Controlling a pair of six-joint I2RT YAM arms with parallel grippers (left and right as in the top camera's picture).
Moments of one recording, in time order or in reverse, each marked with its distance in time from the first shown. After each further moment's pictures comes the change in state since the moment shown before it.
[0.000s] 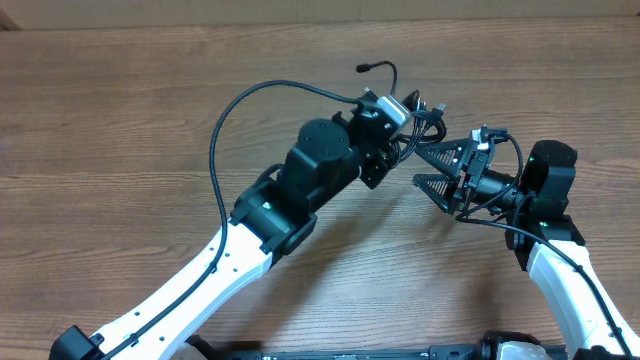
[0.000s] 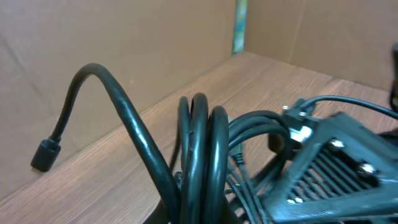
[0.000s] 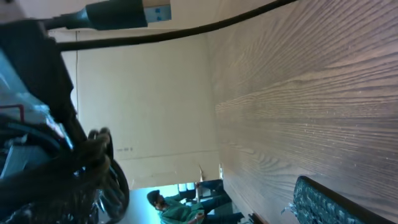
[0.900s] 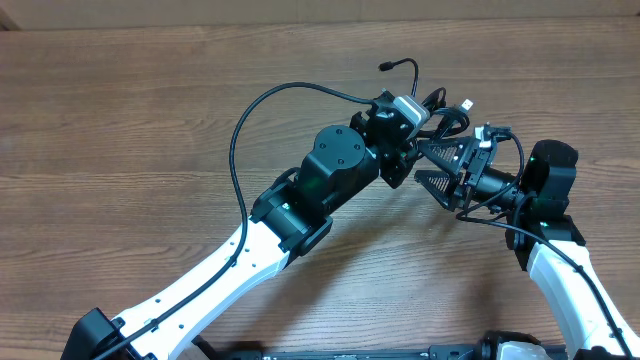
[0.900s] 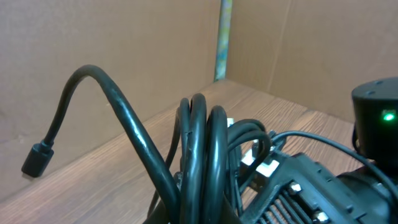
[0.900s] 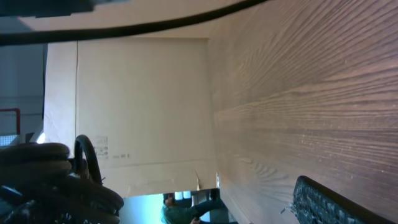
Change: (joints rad) left arm -0.042 0.056 -0.001 0.179 0.015 -0.102; right arm 0.000 0.000 0.000 0.006 0.048 -0.015
